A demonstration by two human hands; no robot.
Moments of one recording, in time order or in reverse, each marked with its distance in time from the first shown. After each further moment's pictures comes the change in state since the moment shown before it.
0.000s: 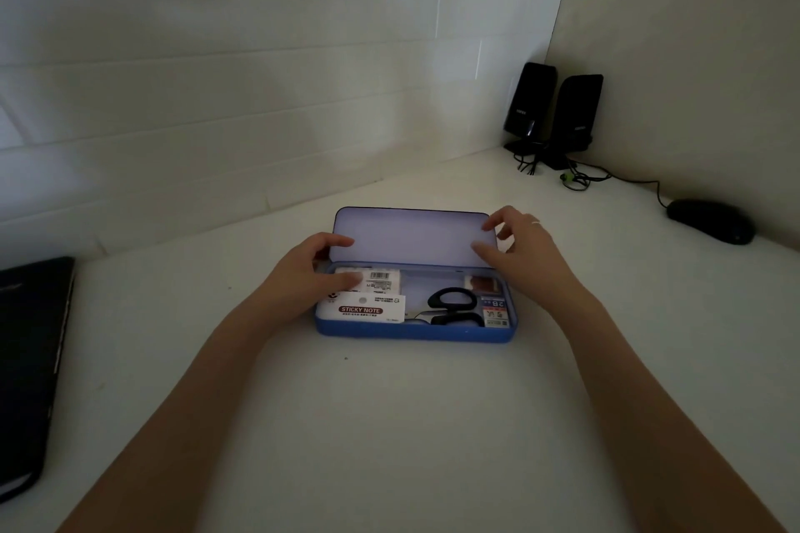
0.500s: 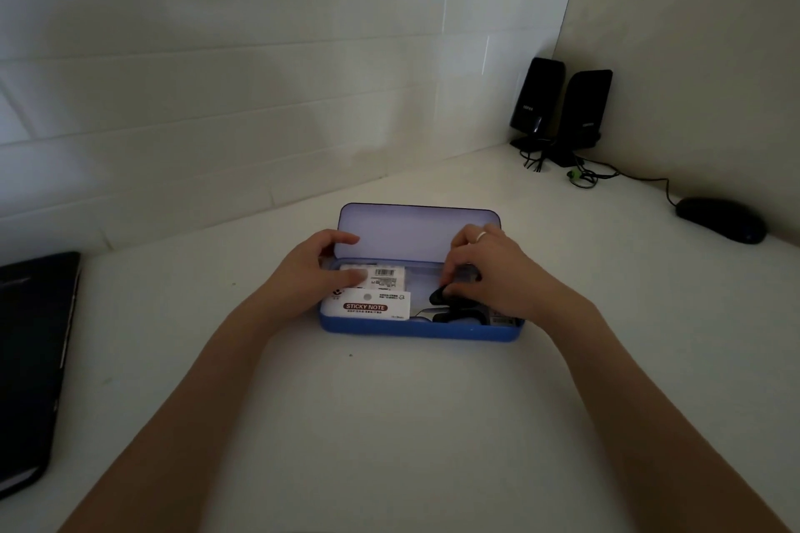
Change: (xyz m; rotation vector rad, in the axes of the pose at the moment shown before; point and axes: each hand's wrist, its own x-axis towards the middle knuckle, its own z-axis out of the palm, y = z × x) left_hand 0.001 -0.001 0.000 0.025 -0.004 -0.006; right_hand -0.013 -0.032 0.008 -0.267 -0.320 -0.359
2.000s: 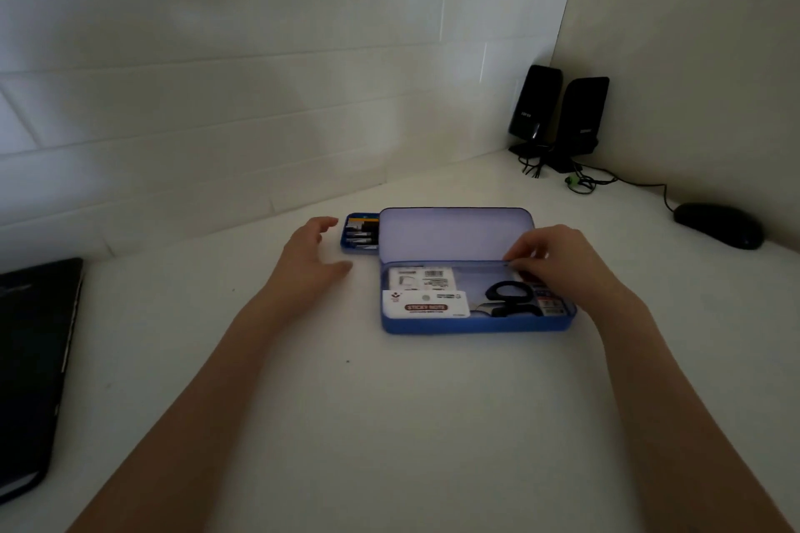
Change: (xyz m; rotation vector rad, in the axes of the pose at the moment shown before) left_hand 0.027 -0.014 0.000 0.215 0.159 0.014; right_hand -0.014 0.063 -0.022 0.179 0.174 0.358
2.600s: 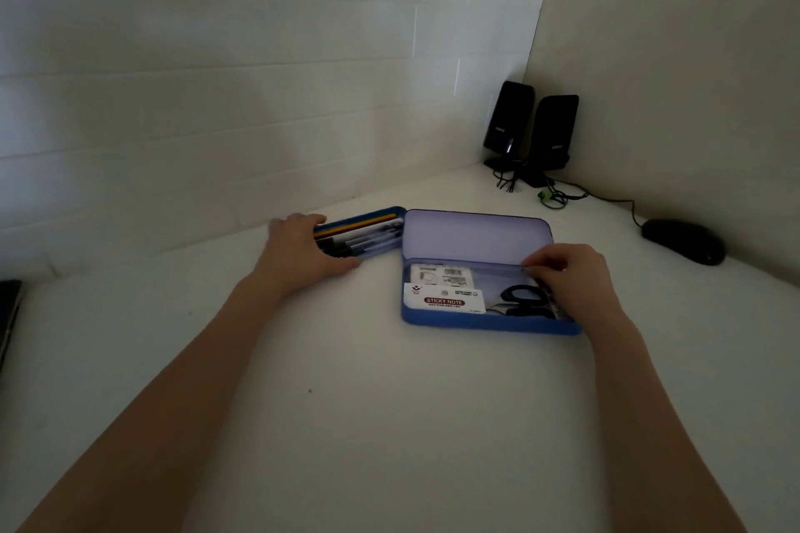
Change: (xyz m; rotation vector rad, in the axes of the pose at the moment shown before) left_hand 0.059 0.007 0.021 0.344 0.009 0.084; right_hand 0.000 0.042 -0.012 0.229 0.248 0.162
